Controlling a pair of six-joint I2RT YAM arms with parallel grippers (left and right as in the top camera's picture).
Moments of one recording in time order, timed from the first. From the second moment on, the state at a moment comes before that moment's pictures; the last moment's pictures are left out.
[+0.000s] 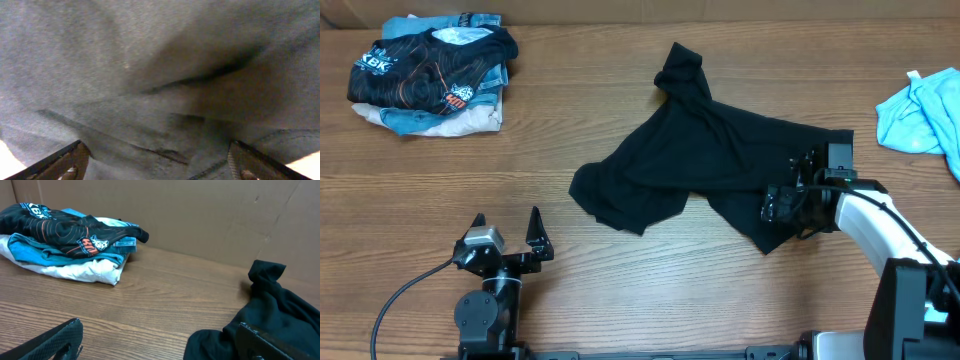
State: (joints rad) left arm 0.02 0.02 0.01 -0.08 -0.02 -0.23; right arm -0.08 1.57 0.80 -0.58 -0.16 0.12
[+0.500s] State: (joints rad) left arm 0.02 0.02 0.01 -0.08 -0.02 -0.23; right arm -0.08 1.57 0.80 -0.59 -0.23 0.10
